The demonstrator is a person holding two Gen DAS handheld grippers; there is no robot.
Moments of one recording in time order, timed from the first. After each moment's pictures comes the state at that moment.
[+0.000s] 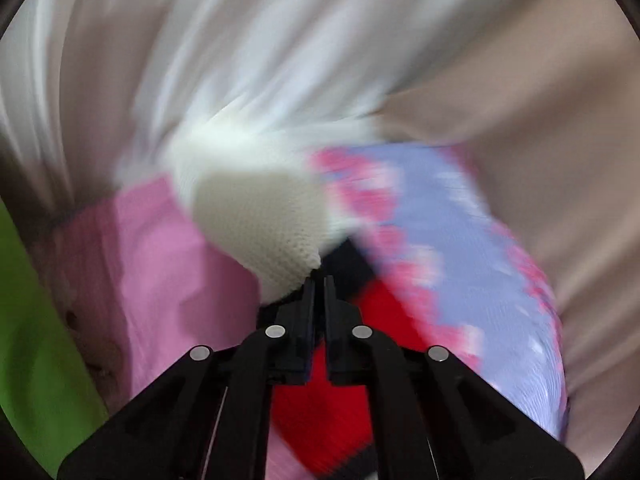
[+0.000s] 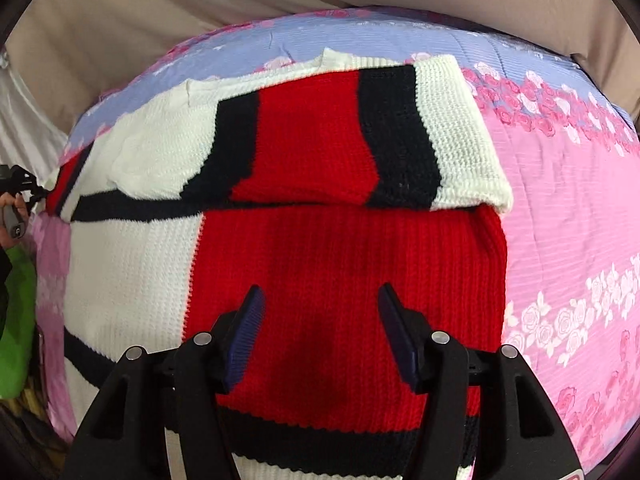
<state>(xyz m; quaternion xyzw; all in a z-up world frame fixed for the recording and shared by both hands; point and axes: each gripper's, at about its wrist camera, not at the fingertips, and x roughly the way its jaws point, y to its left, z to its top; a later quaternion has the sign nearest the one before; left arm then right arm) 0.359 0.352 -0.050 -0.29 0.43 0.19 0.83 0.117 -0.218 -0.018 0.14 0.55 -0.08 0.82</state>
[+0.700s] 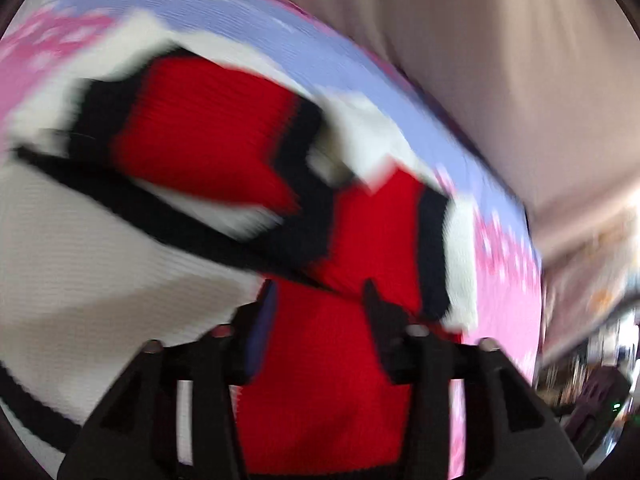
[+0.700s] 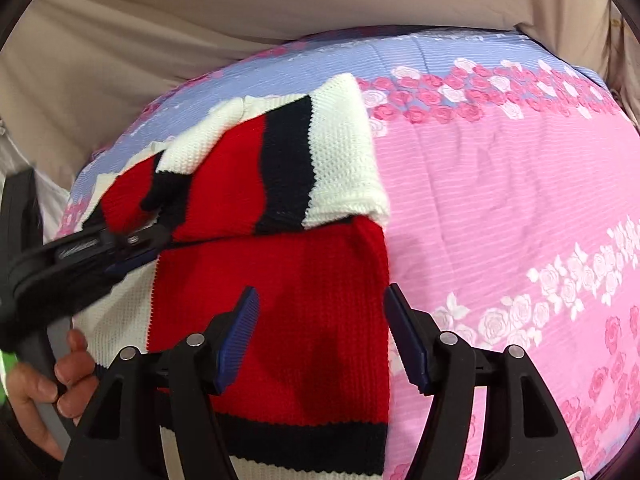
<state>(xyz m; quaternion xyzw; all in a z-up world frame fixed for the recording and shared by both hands) 0.165 -0.021 -0.076 -0.22 0.53 -0.14 0.81 0.073 -0.309 -0.005 0.21 0.50 -0.09 0.83</state>
